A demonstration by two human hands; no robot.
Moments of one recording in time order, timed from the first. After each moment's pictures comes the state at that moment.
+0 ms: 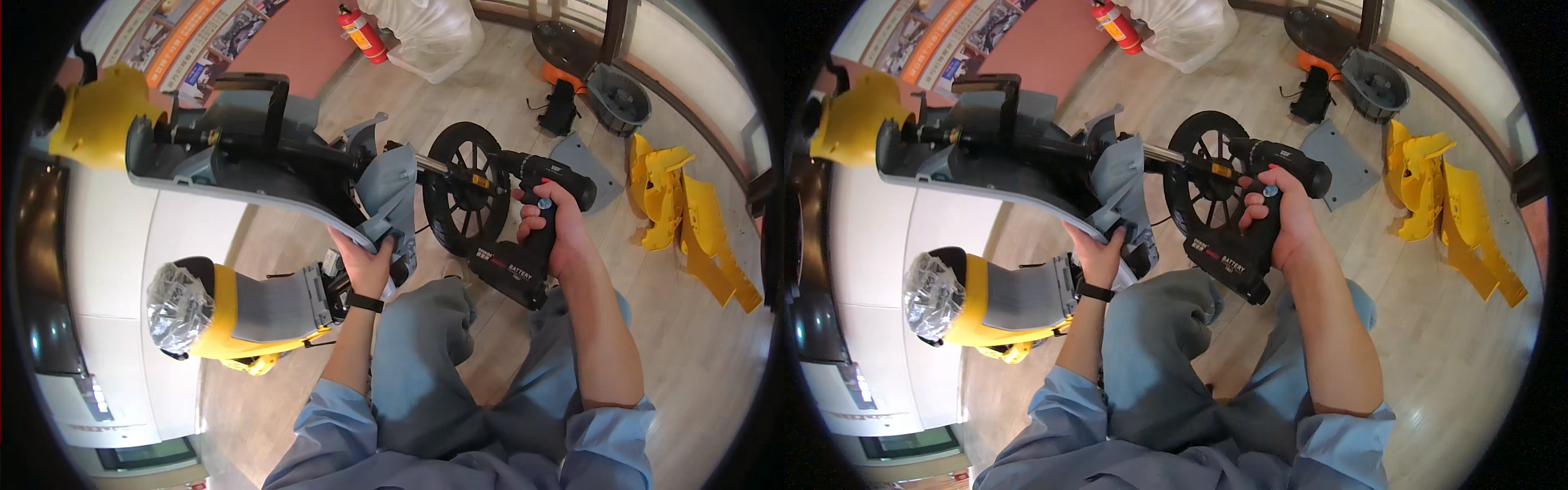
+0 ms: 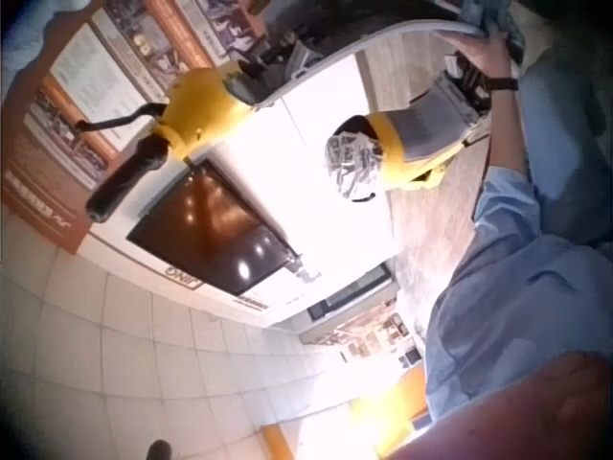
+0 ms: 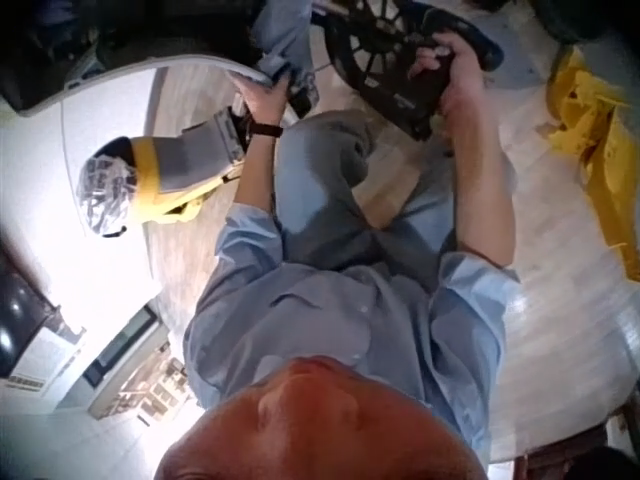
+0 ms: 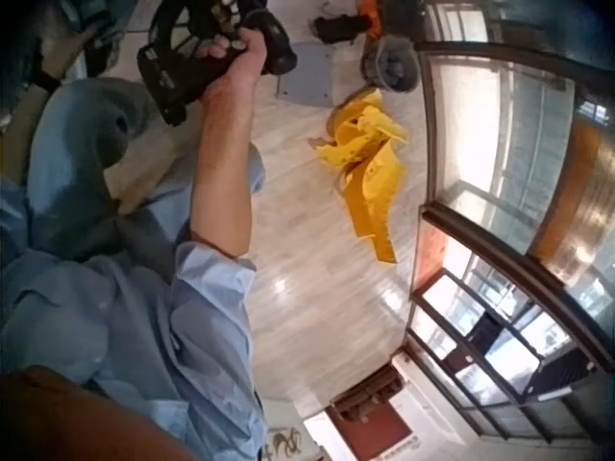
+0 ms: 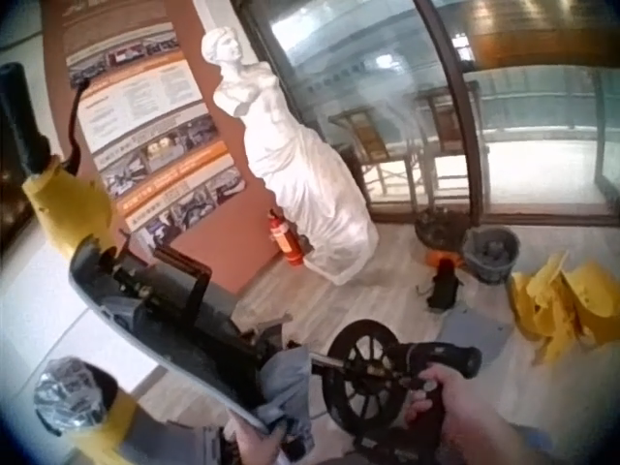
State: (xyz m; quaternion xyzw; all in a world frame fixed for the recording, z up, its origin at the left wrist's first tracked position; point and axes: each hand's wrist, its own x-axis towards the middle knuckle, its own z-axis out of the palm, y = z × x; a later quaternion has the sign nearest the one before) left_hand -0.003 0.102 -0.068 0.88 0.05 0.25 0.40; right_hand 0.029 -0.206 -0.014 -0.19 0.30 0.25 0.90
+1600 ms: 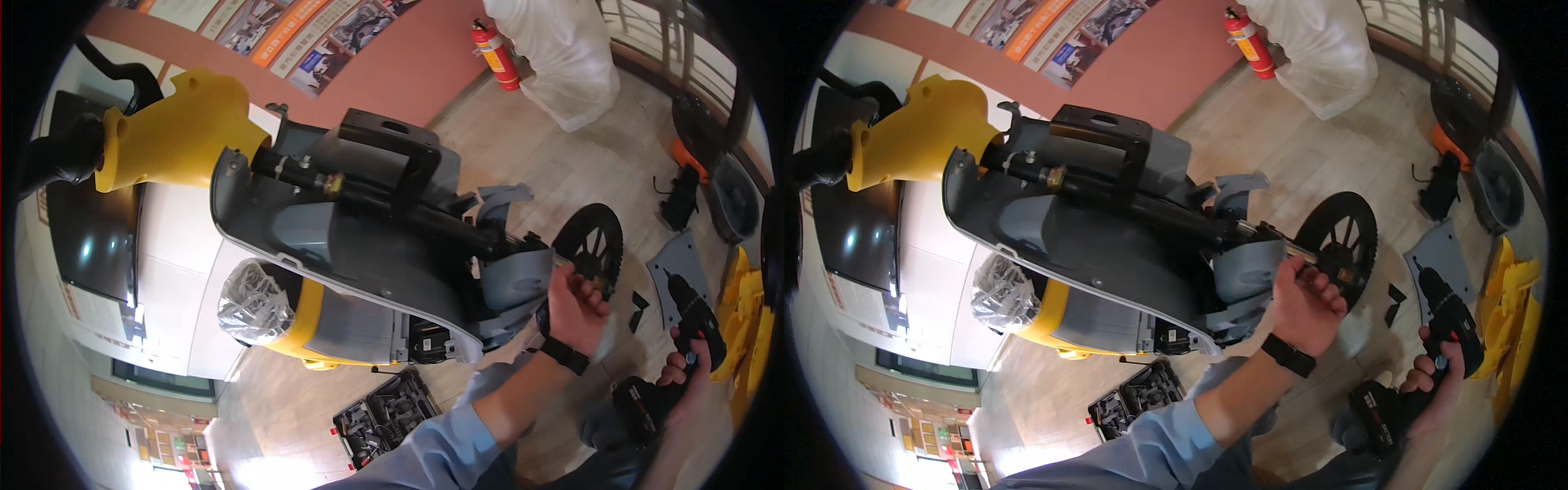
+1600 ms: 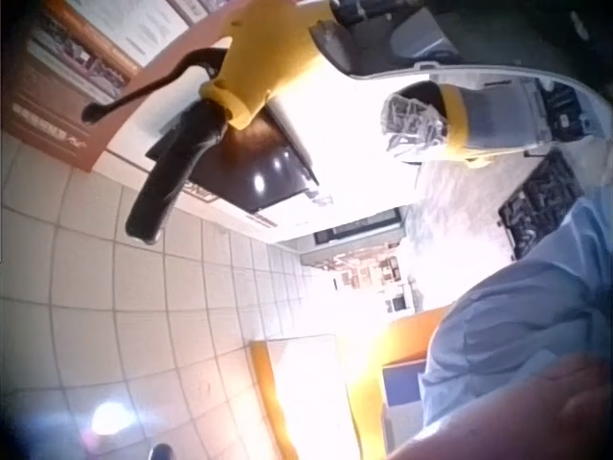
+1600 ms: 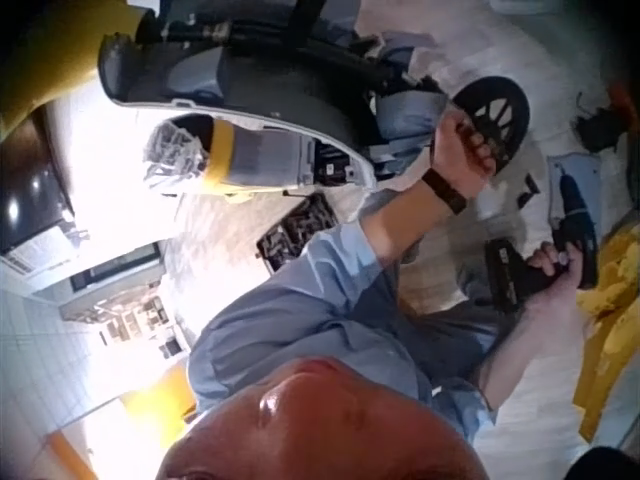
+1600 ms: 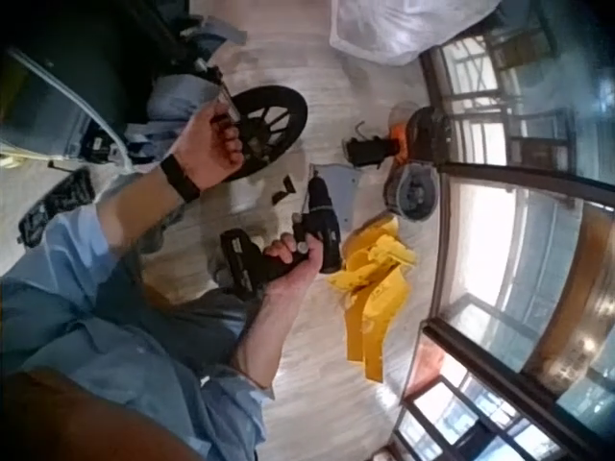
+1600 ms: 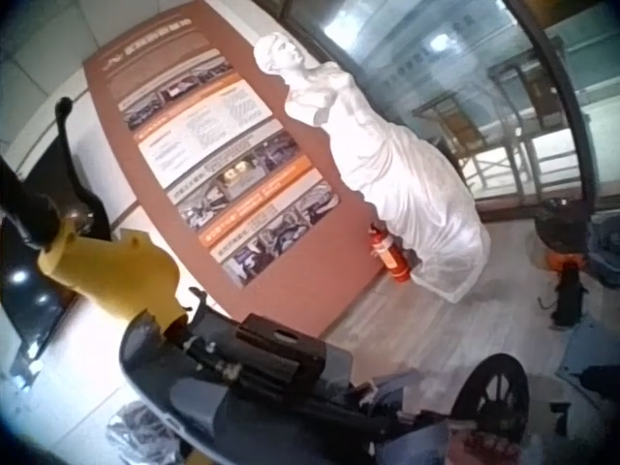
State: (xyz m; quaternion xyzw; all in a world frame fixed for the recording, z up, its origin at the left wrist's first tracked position) left_hand 0.105 -0.045 -0.020 0.12 0.39 -0.05 0.91; right_hand 0.044 -0.273 -0.028 -0.20 0.39 0.18 0.88
